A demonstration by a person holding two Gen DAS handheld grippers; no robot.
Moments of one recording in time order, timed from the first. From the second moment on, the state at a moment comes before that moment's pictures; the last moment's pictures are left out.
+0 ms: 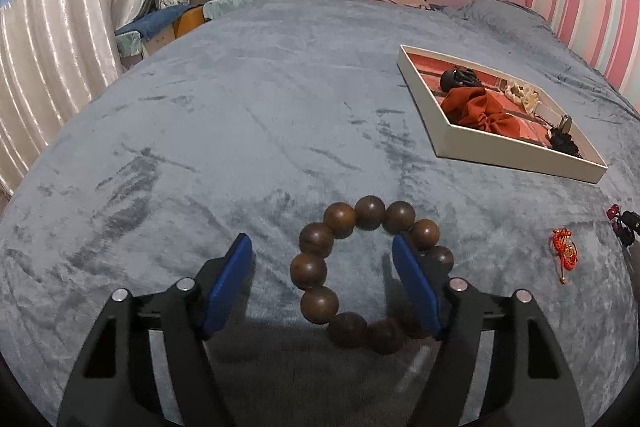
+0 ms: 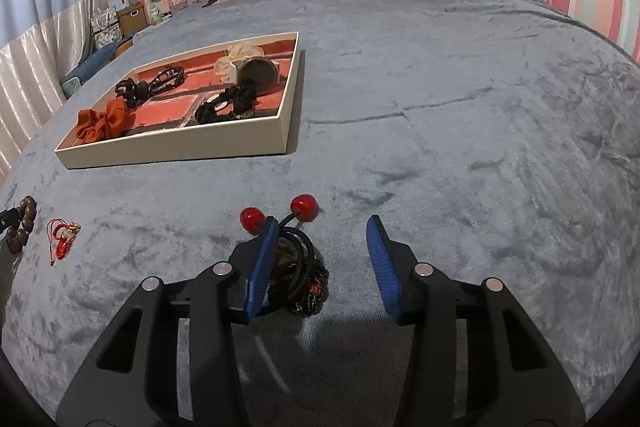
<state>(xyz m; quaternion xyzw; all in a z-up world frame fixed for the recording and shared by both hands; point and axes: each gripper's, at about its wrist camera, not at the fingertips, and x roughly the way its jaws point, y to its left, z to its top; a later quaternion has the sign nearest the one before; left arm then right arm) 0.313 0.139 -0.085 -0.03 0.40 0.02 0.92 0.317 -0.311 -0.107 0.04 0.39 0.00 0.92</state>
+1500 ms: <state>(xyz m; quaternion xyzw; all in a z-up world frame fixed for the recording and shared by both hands) 0.302 0.117 -0.039 -0.03 0.34 -0.02 0.94 0.315 -0.317 -0.075 0.07 0.33 0.03 0.94</state>
